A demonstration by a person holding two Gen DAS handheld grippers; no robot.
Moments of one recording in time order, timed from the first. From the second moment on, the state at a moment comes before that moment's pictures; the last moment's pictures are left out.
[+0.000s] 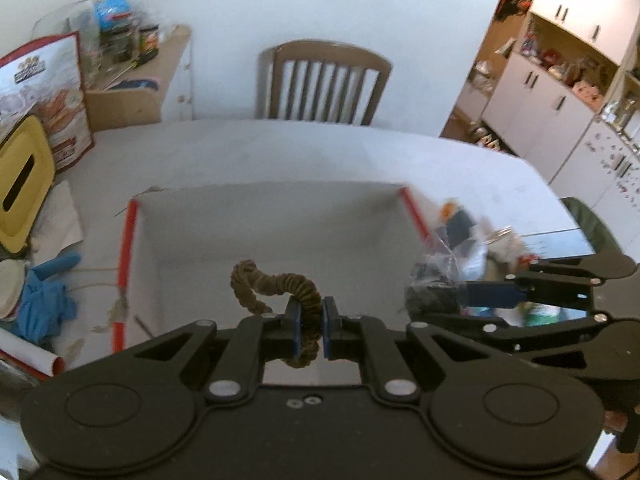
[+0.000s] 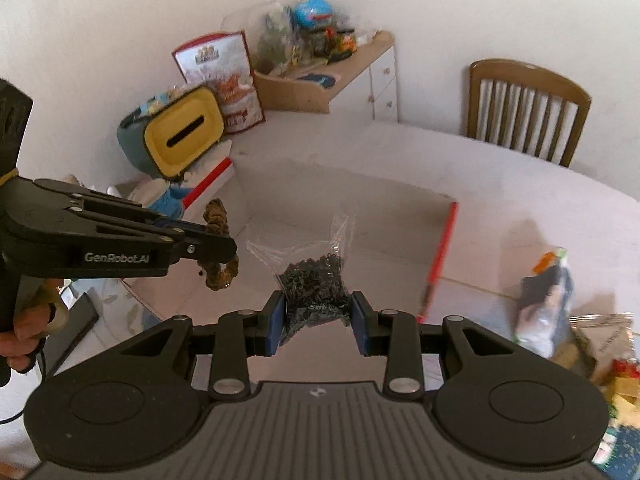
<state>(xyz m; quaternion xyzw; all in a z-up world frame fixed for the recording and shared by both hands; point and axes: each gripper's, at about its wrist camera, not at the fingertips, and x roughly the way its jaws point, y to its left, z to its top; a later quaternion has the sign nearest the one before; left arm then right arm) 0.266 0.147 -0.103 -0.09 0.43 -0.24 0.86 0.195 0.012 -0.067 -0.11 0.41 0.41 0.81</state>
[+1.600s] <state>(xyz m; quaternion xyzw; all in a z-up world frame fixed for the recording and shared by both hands) 0.336 0.130 -0.189 0.00 0.57 -0.23 0.79 0.217 0.093 -0.148 -0.20 0.53 0.39 0.73</state>
